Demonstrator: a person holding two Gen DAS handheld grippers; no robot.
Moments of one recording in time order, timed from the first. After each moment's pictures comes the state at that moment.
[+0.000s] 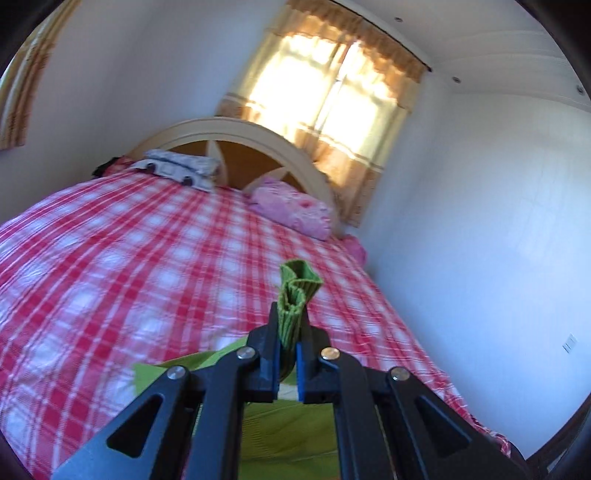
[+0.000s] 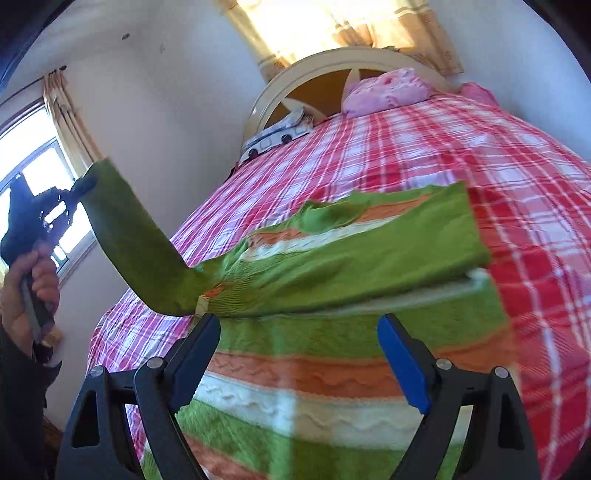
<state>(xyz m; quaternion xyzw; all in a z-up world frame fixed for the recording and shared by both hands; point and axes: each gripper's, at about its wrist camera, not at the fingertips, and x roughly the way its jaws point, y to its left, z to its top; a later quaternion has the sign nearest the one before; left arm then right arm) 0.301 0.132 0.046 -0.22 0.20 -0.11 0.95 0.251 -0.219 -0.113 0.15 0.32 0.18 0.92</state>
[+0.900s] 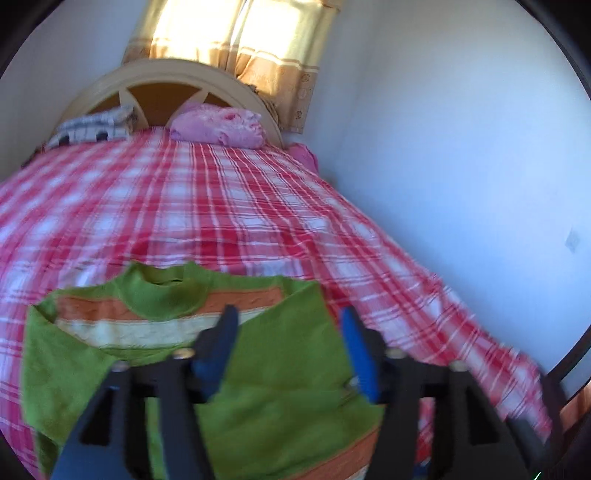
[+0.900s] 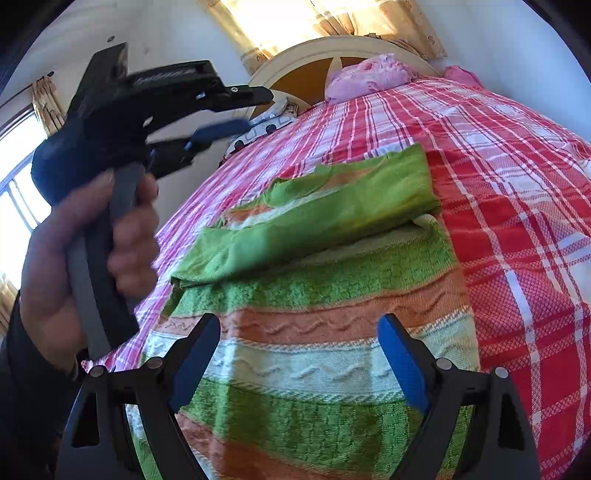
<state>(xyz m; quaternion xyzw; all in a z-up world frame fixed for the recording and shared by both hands) 0.341 -0.076 -0.048 -0.08 0.30 -0.20 0.93 0.240 -0.258 -0.155 0.16 0.35 0.18 0.91</state>
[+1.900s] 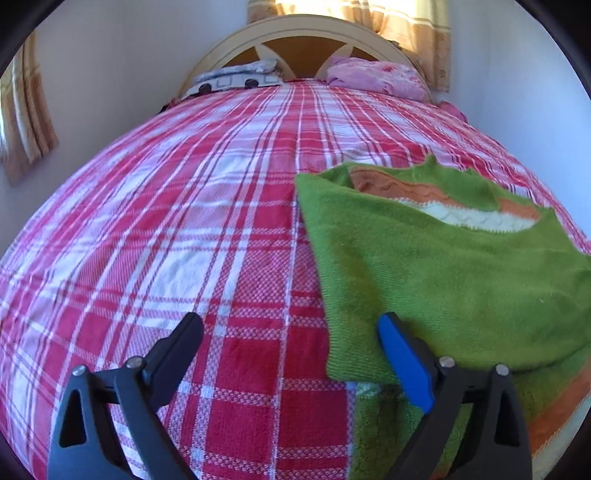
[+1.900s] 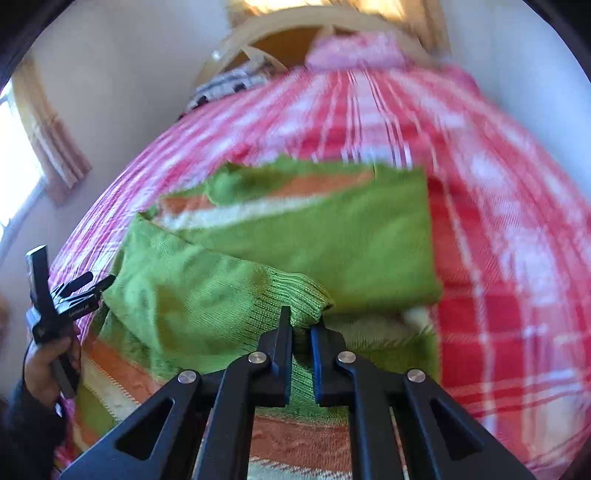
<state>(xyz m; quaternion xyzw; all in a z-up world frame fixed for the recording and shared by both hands) 0.332 0.141 -0.180 -0.04 0.40 0.06 0.91 0.342 -0.232 -0.123 0.02 0.40 0.10 0.91</state>
